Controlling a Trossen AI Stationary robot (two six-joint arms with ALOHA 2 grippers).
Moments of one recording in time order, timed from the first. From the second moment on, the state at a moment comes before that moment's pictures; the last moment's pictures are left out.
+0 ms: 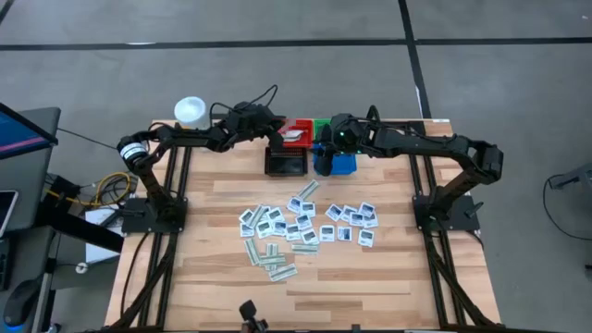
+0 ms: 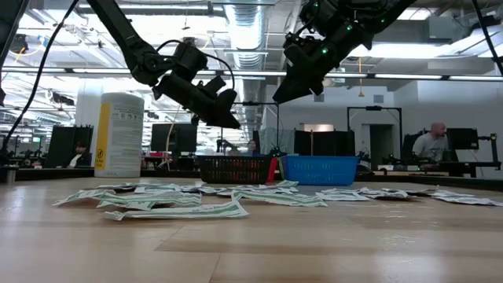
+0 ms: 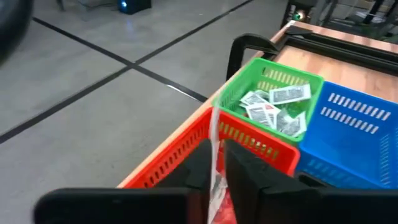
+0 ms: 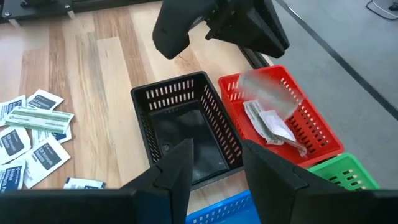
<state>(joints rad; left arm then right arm) 0.62 1.73 0.90 0.46 0.06 0.05 -0.36 1.54 1.08 -0.17 0.02 -0.06</state>
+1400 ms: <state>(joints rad) 0.03 1.29 0.72 0.00 -0.02 -0.40 0.11 1.56 0.89 -0.05 0.02 0.13</state>
